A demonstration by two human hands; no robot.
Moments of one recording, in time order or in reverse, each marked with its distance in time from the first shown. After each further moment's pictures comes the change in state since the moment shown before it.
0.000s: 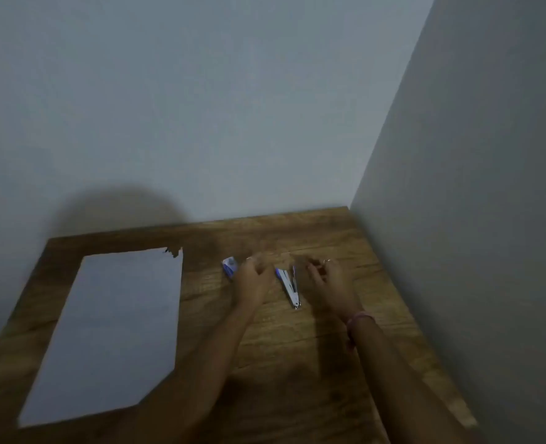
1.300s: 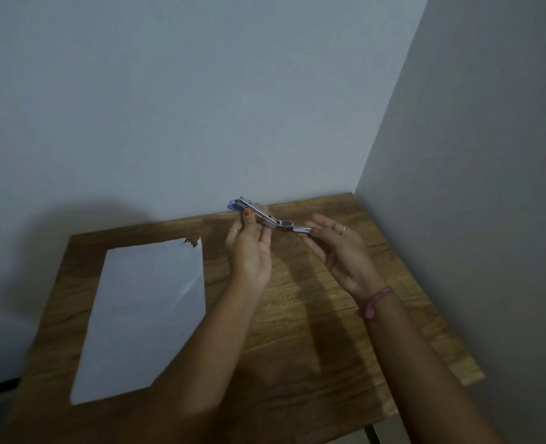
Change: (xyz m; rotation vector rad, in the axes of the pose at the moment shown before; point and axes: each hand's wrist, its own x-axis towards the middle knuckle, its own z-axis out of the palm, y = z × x) left_hand -0.031 0.060 -0.063 -1.363 0.030 -0.087; right_hand -0.034 -0.107 -0.026 1.352 -0.025 0.344
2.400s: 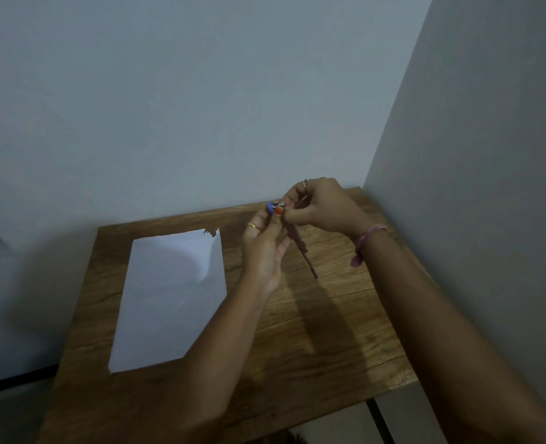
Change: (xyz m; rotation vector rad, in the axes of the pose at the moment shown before) left_hand -0.047 0.025 -0.018 0.318 -0.176 -0.031; right_hand -0.012 -0.028 0.076 -1.232 -0.313 -0.433
